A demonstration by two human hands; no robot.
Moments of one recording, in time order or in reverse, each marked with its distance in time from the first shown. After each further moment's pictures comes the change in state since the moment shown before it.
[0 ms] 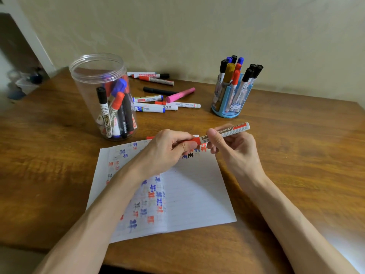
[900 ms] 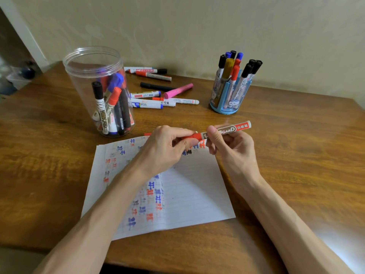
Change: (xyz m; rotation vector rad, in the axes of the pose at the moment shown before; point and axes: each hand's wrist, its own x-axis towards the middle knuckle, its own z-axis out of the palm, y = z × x) left_hand -0.003 0.004 0.007 -0.003 0.144 0.002; right_hand -0.009 0.001 0.008 0.096 0.065 0.082
